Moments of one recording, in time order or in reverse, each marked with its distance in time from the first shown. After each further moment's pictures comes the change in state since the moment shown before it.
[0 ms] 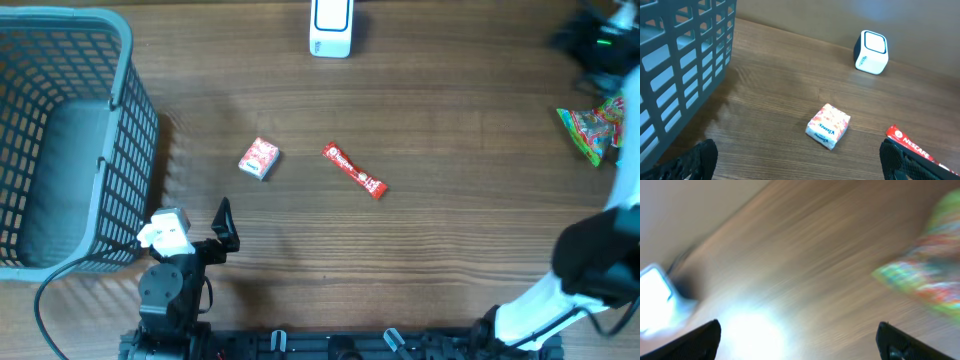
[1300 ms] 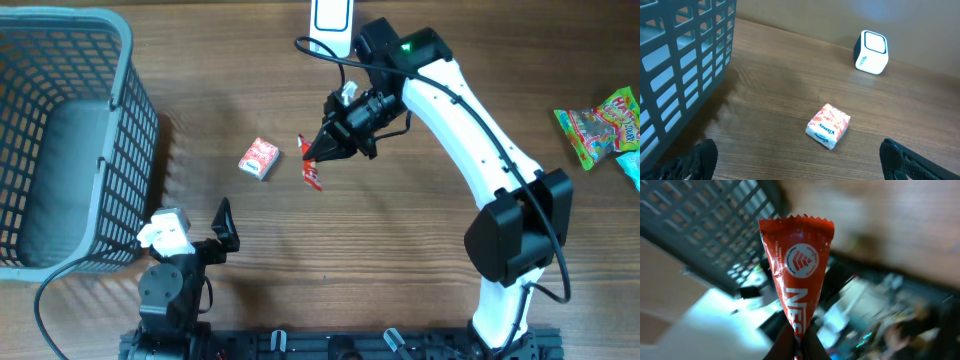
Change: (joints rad) left arm 0.000 0.000 0.000 0.000 0.000 0.000; right arm 0.743 0.158 0.009 -0.435 -0.879 0.455
